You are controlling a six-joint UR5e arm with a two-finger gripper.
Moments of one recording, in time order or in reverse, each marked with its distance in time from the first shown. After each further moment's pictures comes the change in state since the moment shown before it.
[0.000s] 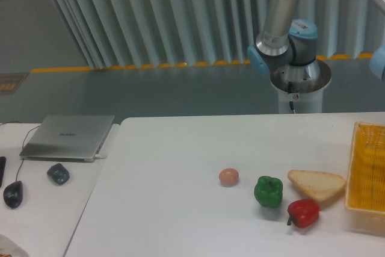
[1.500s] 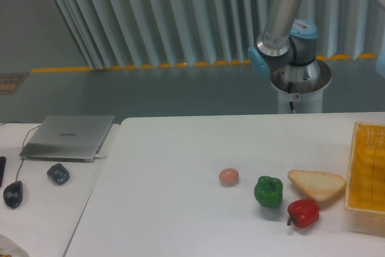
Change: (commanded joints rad) arm 0.023 0.011 0.089 -0.131 -0.118 -0.009
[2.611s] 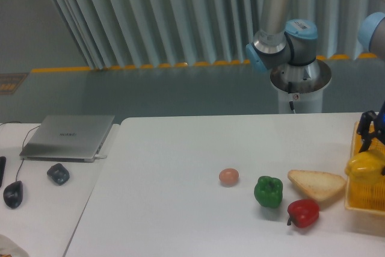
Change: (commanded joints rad) arm -0.170 0.048 0.108 -0.125 -0.330 -0.653
